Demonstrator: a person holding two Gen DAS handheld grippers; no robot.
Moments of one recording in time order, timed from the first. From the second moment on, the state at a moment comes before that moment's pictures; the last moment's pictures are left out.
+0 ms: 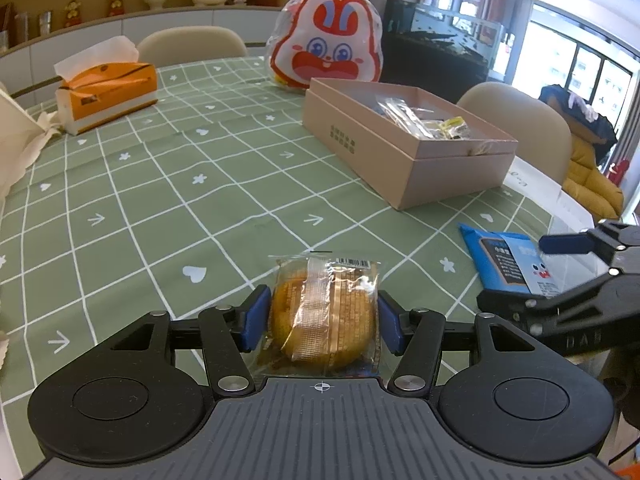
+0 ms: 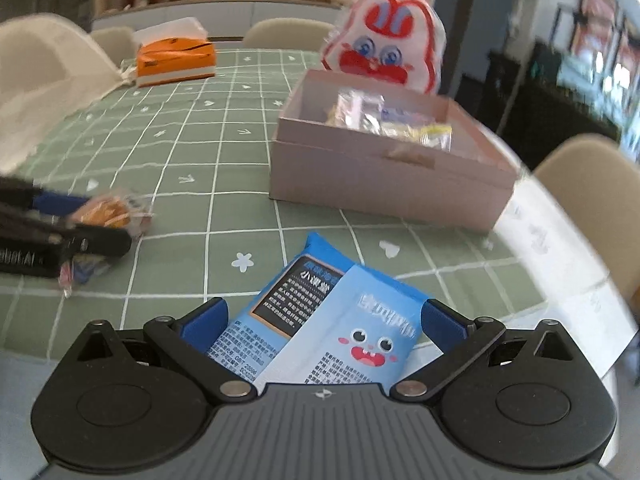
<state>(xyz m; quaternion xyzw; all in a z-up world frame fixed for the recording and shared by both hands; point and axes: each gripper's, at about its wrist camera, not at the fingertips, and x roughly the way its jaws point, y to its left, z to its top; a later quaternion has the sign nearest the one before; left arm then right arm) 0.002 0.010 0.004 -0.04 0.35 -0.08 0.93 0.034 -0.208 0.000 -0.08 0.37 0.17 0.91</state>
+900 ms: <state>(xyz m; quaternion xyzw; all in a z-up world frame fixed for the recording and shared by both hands) -0.004 0.002 0.004 -0.02 0.35 -0.10 0.93 0.027 -0.212 0.017 -0.09 0.34 0.20 0.91</state>
